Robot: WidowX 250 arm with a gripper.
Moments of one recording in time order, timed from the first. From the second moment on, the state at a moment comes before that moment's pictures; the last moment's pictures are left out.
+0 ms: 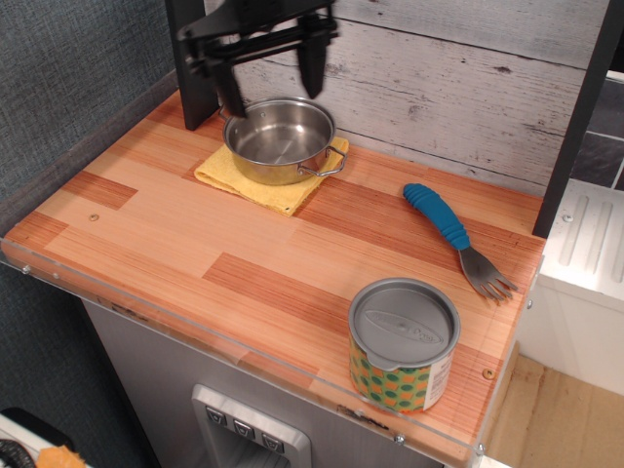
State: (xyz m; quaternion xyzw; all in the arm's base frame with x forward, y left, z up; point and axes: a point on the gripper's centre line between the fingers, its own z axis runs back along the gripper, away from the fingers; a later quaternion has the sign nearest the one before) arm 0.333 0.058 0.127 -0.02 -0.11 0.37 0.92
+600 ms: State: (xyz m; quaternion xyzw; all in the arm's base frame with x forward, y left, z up) arm 0.314 0.004 0.156 -0.04 -0.07 0.27 0.96
